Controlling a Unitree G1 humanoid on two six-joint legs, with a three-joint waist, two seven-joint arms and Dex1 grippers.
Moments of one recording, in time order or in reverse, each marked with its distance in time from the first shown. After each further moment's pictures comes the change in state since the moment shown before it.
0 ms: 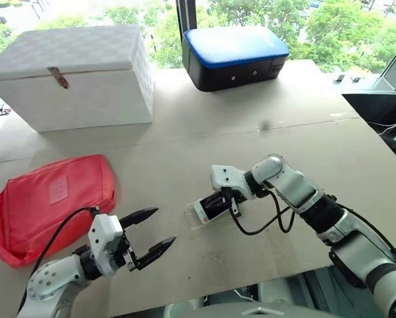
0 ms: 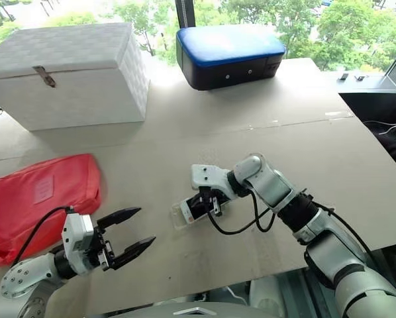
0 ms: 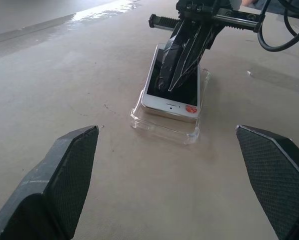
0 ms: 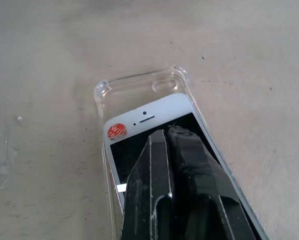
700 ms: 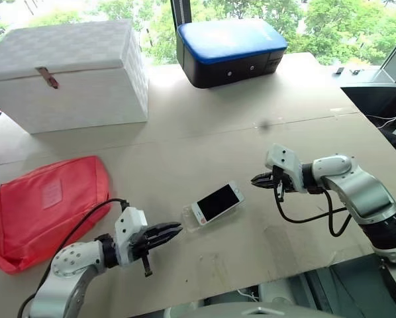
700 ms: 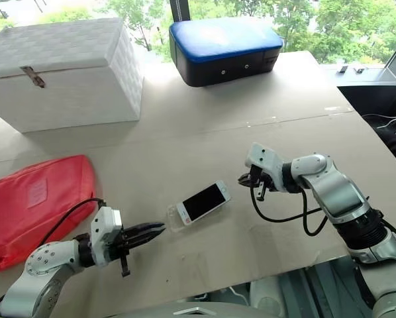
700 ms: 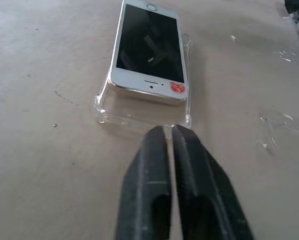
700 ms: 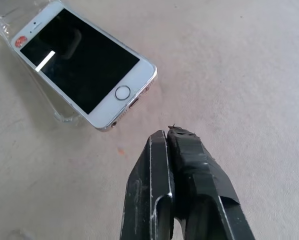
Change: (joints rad) left arm -0.151 0.075 -0.157 0.063 0.093 0.075 -0.032; right arm 0.174 -0.328 -0.263 -0.359 0.104 0.267 -0.164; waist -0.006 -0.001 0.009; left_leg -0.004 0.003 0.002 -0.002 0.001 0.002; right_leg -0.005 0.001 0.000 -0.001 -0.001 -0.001
